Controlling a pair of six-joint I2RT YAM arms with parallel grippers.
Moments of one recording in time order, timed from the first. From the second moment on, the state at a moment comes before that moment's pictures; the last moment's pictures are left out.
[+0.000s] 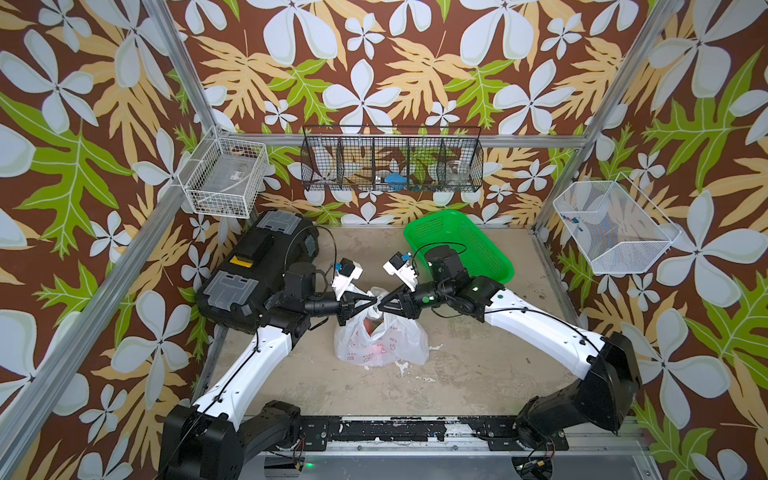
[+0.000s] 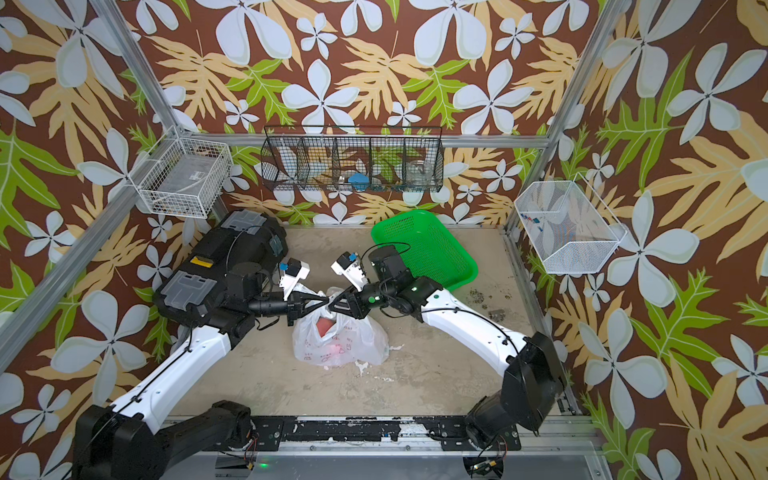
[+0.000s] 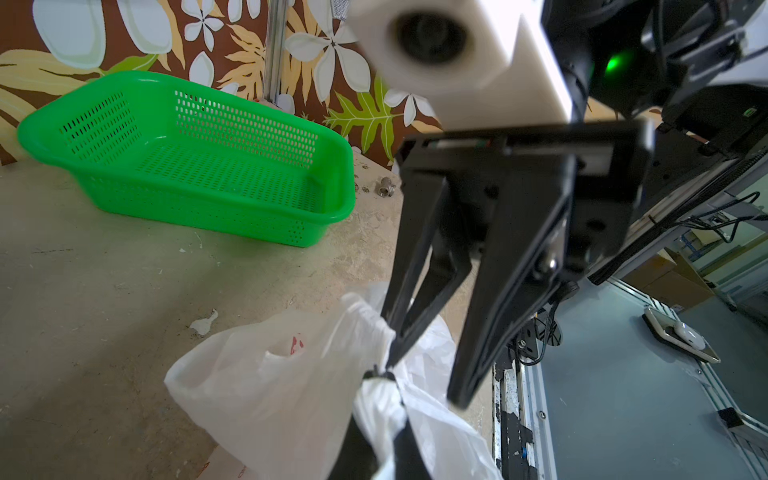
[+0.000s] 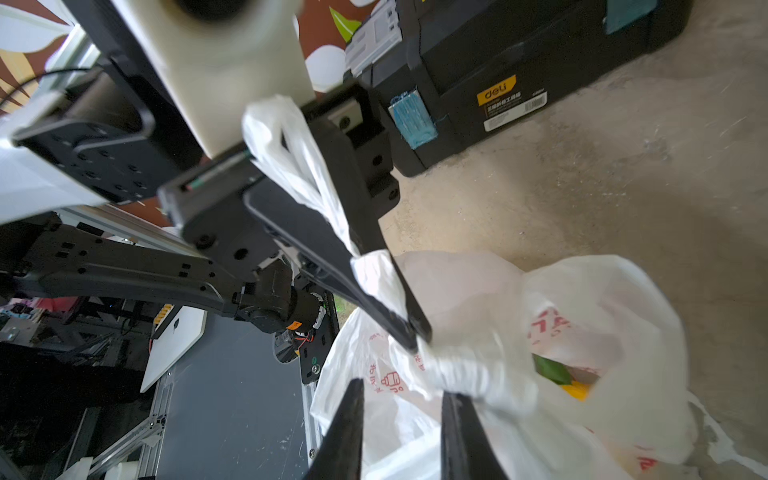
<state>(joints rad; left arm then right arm) -0.25 1.11 0.77 -0.11 0.99 0.04 0.71 1.50 1.27 -0.37 -0.72 0.20</state>
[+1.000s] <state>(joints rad) -0.25 1.10 0.77 -0.04 1.05 0.04 0.79 1.64 1.49 -0.67 -0.58 -0.10</state>
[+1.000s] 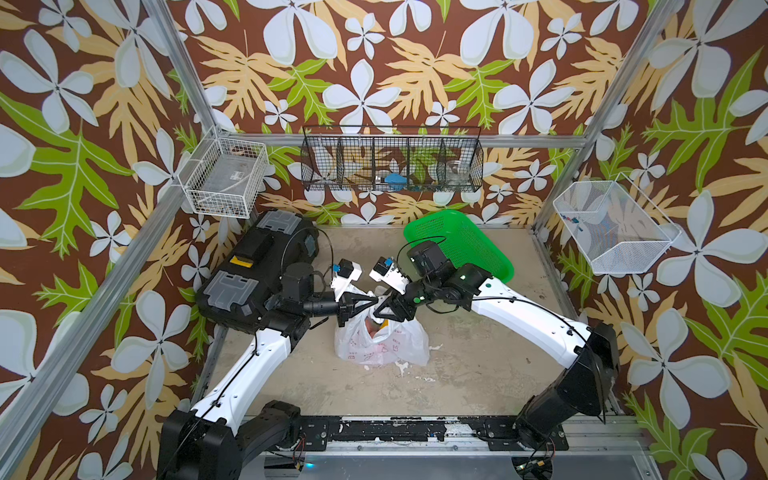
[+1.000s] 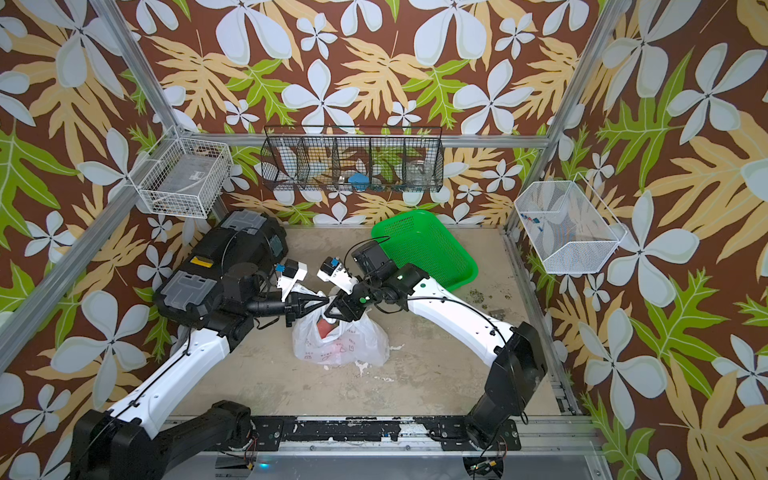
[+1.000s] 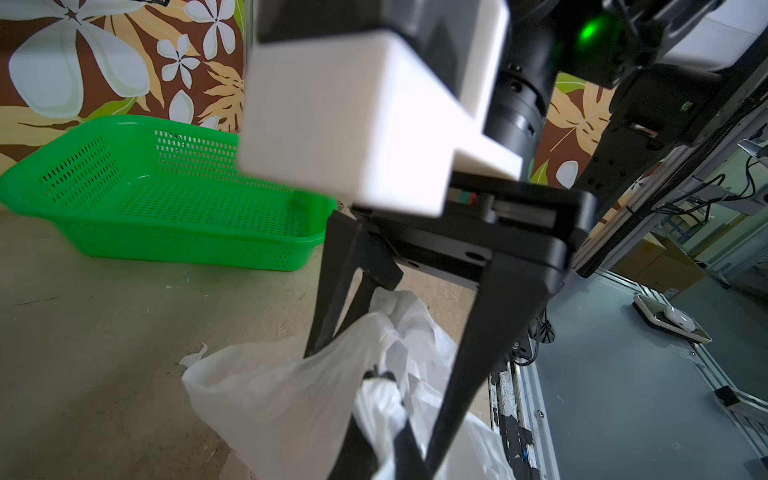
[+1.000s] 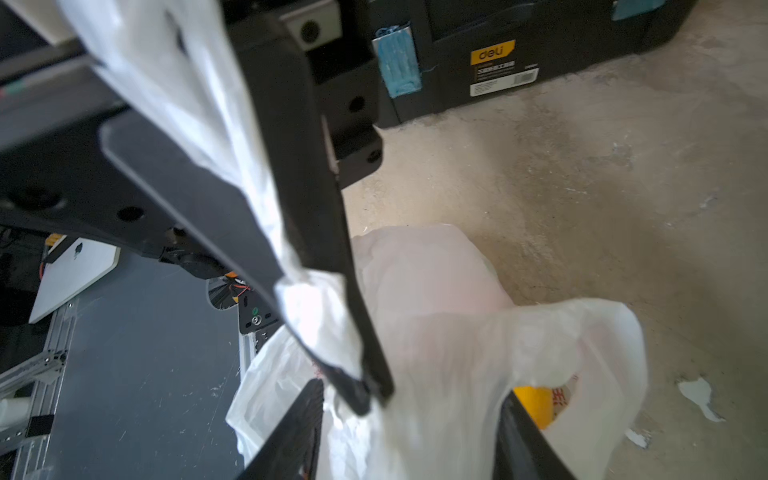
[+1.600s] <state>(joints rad) -0.25 1.10 0.77 -0.04 1.06 0.04 0.82 1.67 1.51 -0.71 -0.53 -0.13</state>
